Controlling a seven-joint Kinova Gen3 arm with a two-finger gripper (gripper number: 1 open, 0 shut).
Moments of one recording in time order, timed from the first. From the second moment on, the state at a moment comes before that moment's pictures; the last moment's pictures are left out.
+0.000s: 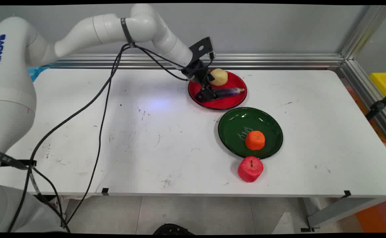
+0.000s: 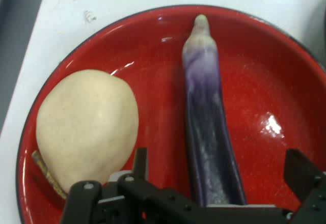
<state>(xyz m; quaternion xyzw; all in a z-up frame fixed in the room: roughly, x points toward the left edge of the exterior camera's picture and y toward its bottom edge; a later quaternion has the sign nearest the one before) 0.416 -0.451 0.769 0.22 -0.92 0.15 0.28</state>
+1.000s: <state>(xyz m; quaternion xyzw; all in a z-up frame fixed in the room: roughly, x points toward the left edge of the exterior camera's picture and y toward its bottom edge) 0.356 -0.387 0.821 0.19 -0.93 0.11 0.28</state>
